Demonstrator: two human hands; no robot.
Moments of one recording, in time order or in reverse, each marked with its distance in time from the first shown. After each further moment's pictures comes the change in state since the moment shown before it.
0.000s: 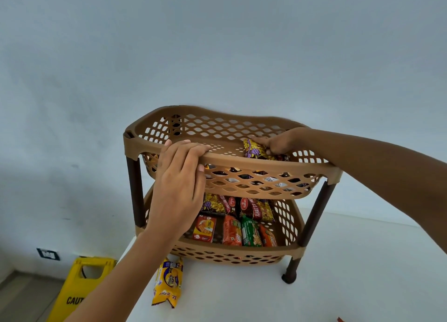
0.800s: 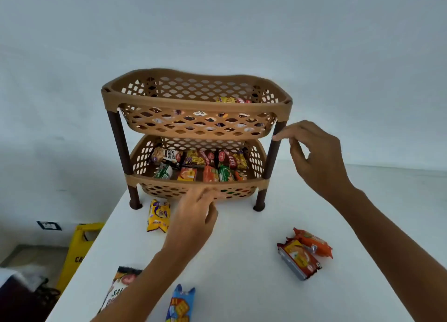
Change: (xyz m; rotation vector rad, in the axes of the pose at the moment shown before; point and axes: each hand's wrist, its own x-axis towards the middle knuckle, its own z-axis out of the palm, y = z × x) left_hand -0.142 0.071 0.004 -0.190 -0.357 0.004; right_hand -0.227 0.018 0.183 0.041 1.366 -0.458
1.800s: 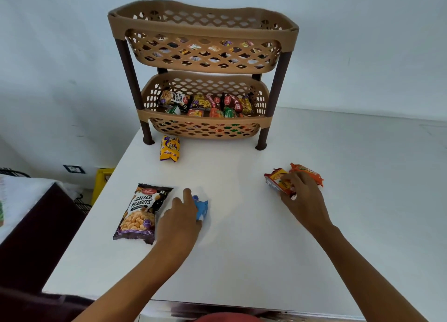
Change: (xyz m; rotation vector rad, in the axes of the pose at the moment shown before) left_hand -0.142 0.059 -0.027 0.341 -0.639 -0.704; right_hand -0.241 -0.025 0.029 -0.097 -0.417 0.490
